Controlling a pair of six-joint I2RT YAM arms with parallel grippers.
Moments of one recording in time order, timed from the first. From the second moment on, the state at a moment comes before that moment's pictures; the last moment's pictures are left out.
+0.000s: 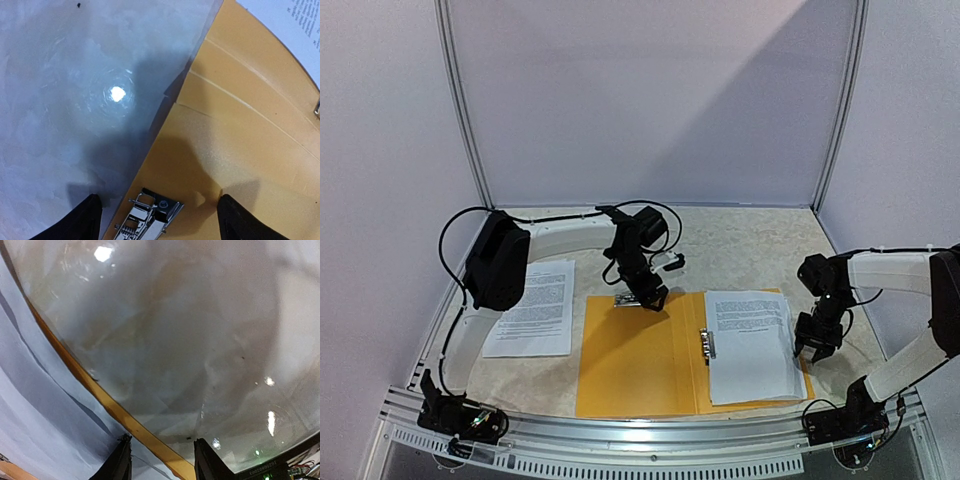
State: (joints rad) left arm -0.80 2.42 2.01 -0.92 0.17 0.23; right arm 0.28 1.45 0.72 -0.95 -0.08 0.76
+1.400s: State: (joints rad) left arm -0.80 2.38 1.95 -0.89 0.12 0.28; right arm 0.30 1.87 1.20 -0.85 0.17 0.54
